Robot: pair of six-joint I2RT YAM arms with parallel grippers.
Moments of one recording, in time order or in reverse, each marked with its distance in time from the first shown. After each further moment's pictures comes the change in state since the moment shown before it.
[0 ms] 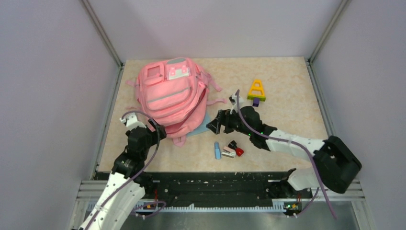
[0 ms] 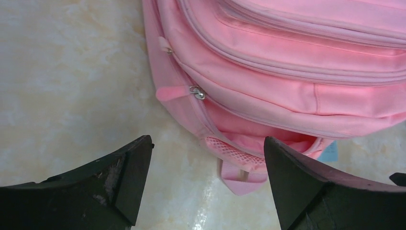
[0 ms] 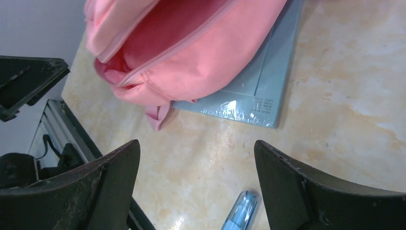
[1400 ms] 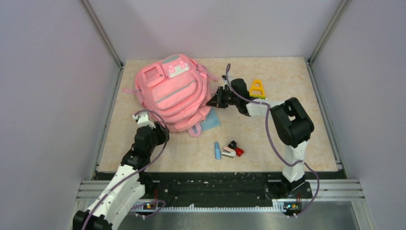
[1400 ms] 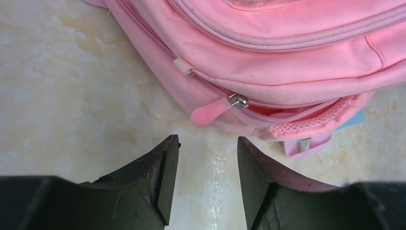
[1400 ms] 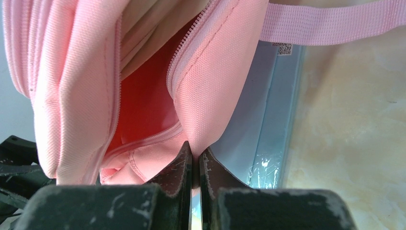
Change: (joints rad) left arm 0.027 0.152 -0.141 0.301 0.185 0.122; right arm -0.271 0.602 0.515 -0.009 -0.364 0.050
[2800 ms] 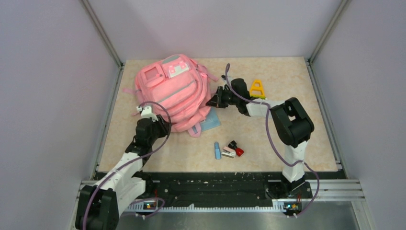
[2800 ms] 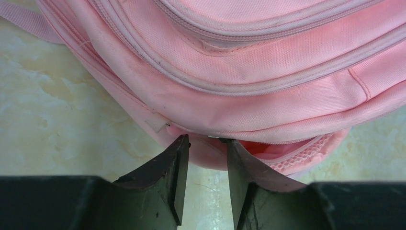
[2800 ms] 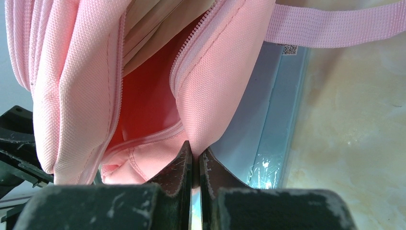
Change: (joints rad) left arm 0.074 0.294 0.034 0.294 0.159 0.085; right arm -0.001 0.000 0.000 0.005 -0.025 -0.022
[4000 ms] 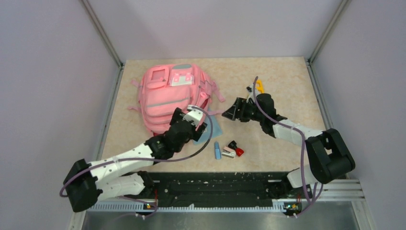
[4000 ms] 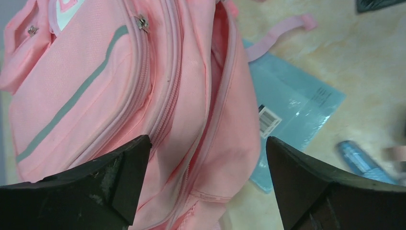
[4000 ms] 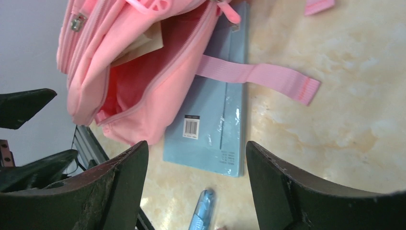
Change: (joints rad) left arm -0.704 0.101 0.326 -0.202 -0.526 0.456; right arm -0.079 -0.535 -0.490 -0.024 0.073 0.006
